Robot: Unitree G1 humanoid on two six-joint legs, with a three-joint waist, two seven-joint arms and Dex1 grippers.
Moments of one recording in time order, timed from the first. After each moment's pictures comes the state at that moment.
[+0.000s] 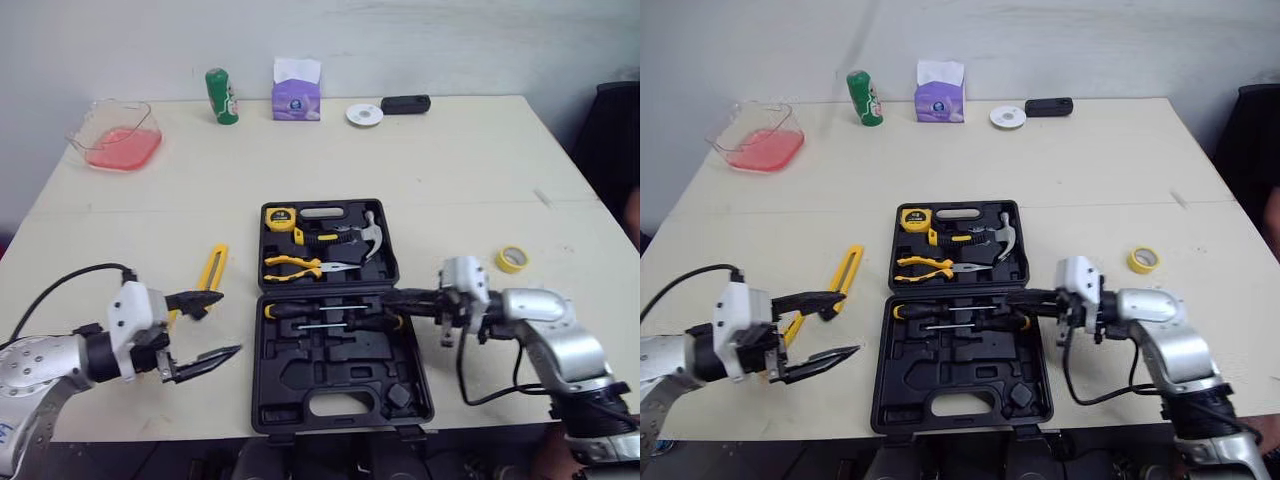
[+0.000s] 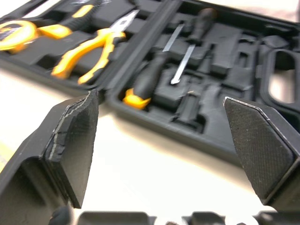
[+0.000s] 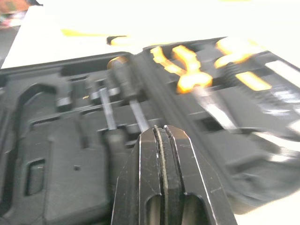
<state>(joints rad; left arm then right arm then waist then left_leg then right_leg) 0.25 0.81 0.45 -0.51 -0.61 0.39 -0.95 -0.25 -0.69 -0.03 -0.13 0.46 0.20 1.19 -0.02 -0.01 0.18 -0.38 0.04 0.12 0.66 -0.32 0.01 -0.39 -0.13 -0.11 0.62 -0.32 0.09</state>
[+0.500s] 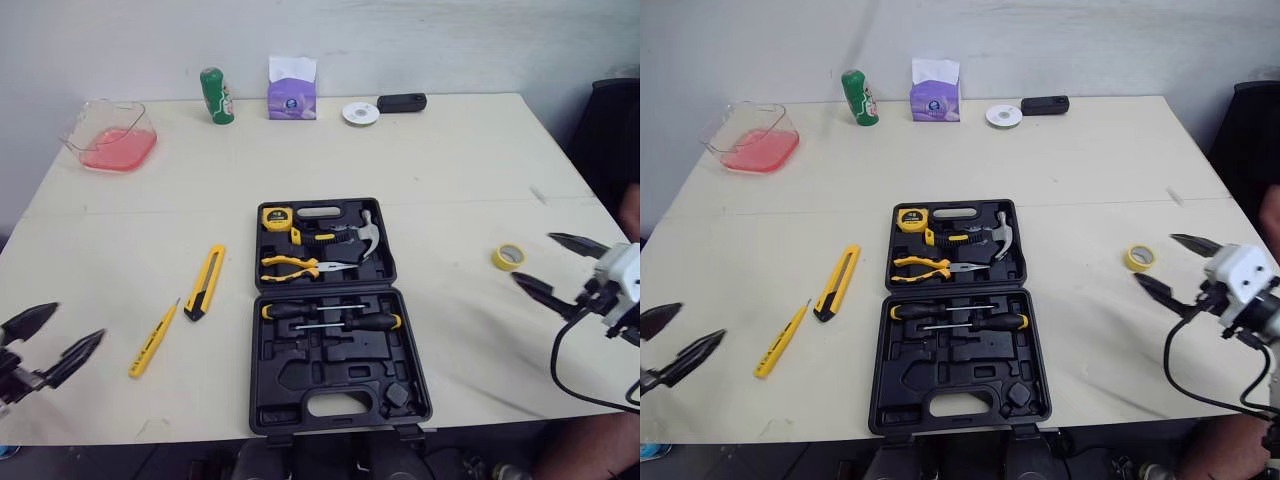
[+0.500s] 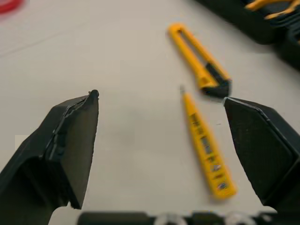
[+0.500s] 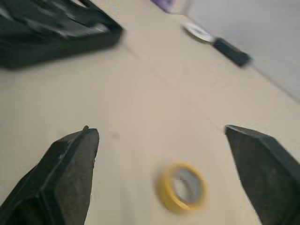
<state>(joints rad) 0.44 0.68 0.90 -0.13 -0.56 0.23 -0.89 -0.12 -0.84 -0.46 0.35 0.33 -0.31 1.06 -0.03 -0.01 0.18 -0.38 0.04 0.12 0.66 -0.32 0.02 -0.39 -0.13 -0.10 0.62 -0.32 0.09</state>
